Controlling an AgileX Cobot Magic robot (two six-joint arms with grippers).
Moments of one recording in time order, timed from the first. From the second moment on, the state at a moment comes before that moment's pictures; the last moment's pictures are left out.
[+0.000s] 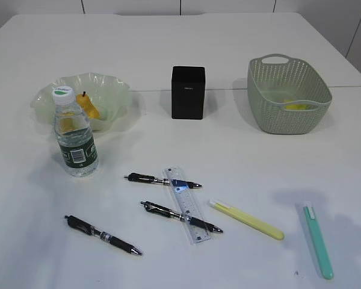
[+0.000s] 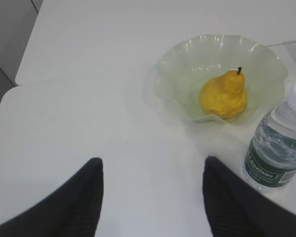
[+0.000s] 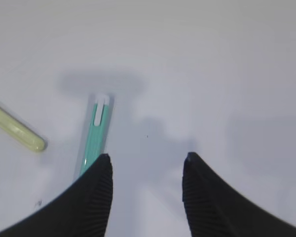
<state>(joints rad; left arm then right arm) 0.02 1.05 -0.64 0.12 0.16 -0.03 0.05 1.03 -0.53 -0.12 0.50 0.11</state>
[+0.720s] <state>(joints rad) 0.02 1.05 -0.64 0.05 0.24 -0.03 0.05 1.07 -0.82 0.01 0.94 0.14</state>
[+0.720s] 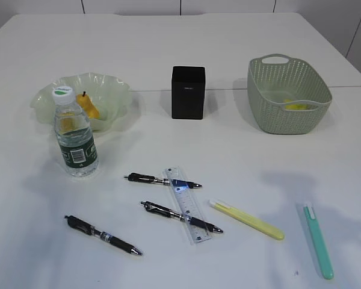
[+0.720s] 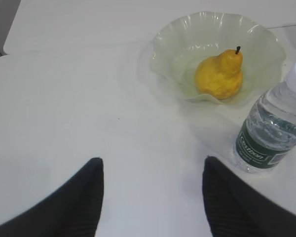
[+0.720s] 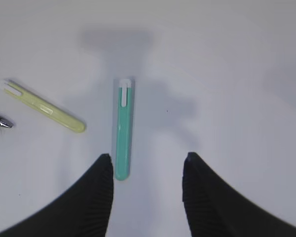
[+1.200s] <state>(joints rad) 0.02 1.05 -0.65 0.05 0.25 -0.03 0.05 1.24 -0.84 0.07 0.97 0.15</state>
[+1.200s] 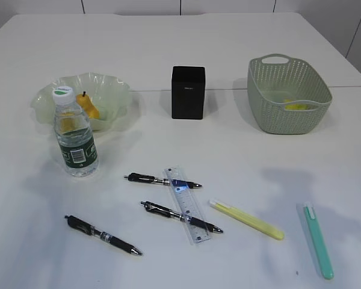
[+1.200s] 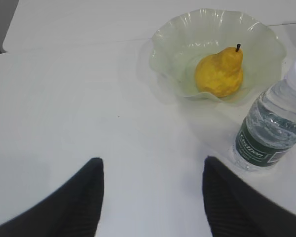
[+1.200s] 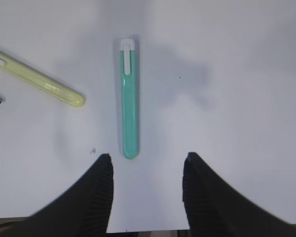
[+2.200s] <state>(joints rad) 0.02 1.05 -0.65 0.05 0.35 -0.03 0.05 1.47 -1.00 0.20 0.92 0.12</state>
